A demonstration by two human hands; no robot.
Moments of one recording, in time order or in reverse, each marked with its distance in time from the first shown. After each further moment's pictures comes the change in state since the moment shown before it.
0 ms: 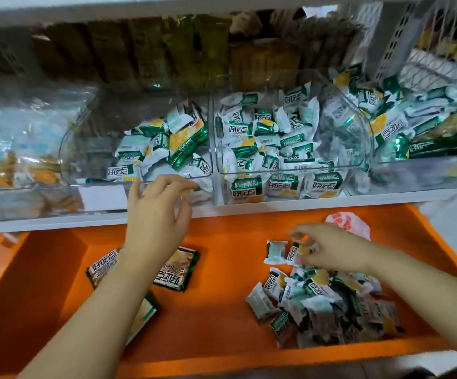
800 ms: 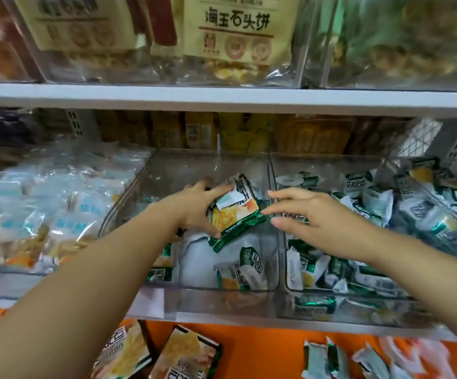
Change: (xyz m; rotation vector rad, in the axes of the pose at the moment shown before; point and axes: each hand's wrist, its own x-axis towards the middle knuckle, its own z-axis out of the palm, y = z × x) left_hand 0.204 -0.122 0.028 0.250 -0.758 -0.012; right_hand 0.132 -0.124 -0.142 -0.106 0.338 -0.390
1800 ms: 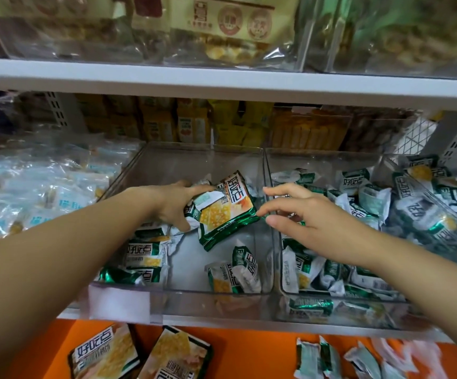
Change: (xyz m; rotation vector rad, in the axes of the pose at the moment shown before) left_hand 0.014 -0.032 -0.002 -0.026 -0.149 0.034; right_hand 0.002 0.002 0.007 0.105 0.025 -0.011
